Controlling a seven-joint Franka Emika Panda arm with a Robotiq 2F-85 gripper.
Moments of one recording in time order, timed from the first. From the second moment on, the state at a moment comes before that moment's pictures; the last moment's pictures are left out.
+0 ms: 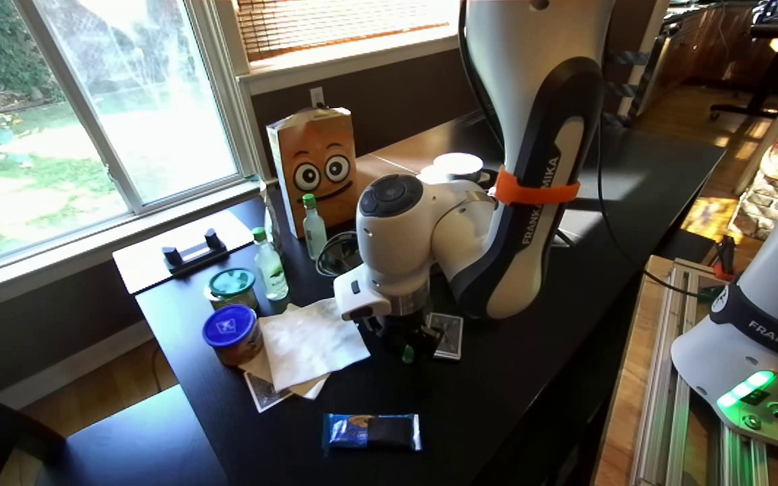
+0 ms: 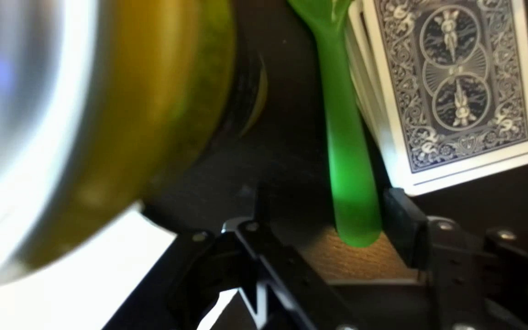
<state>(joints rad) 0.56 0.55 -0.16 -2.42 -0.52 2.95 -0.75</state>
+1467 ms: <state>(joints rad) 0.18 0.40 0.06 -2.50 -0.75 3.04 -0.58</state>
